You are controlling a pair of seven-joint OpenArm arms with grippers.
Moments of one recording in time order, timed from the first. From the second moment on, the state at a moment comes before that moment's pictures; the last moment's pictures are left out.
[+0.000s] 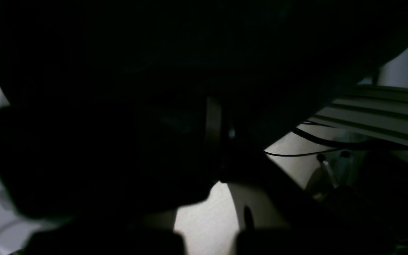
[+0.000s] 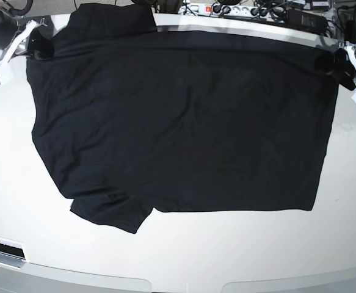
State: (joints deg) left arm 27.5 -40.4 -23.0 83.9 -68.4 -43.9 68.7; right arm -34.0 13.5 37.1 108.0 55.5 40.6 -73.6
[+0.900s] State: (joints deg) left arm 24.2 -40.0 -23.0 83.9 -52.9 -40.0 49.4; right arm -28.3 13.3 36.0 104.7 51.4 40.7 -67.7
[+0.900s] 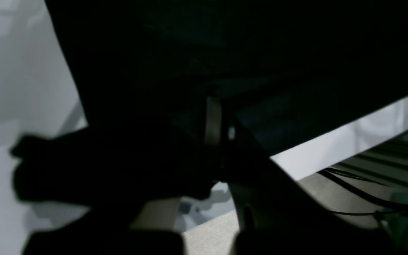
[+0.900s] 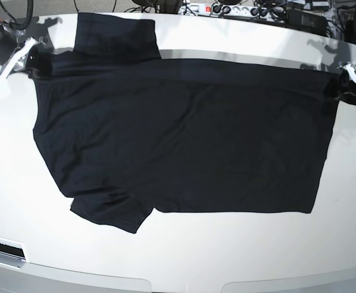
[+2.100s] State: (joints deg) left arm 17.6 -37.8 -23.0 83.7 -44.4 -35.9 50.2; right arm -33.0 7.1 32.2 103.6 50.7 40.4 -69.1
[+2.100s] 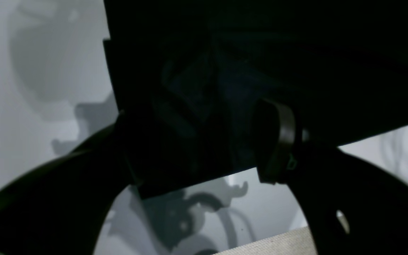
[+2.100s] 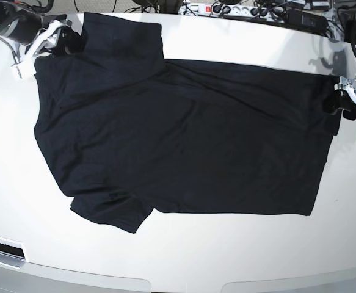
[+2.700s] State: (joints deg) left arm 17.6 -37.3 -23.0 83.7 -45.3 -35.9 50.2; right arm -33.7 4.9 32.2 90.1 50.7 40.4 -66.7
